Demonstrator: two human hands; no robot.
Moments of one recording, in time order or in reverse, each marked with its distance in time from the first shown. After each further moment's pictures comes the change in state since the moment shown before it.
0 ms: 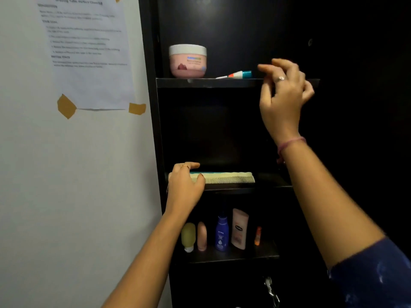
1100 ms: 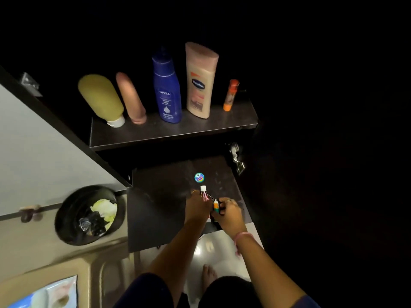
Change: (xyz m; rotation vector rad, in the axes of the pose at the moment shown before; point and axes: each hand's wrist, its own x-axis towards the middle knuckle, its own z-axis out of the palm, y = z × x) left_hand -0.281 -0.219 0.297 0.086 -0.718 -0.850; right_hand -0.576 0.196 -0.034 -0.150 -1.311 1.203
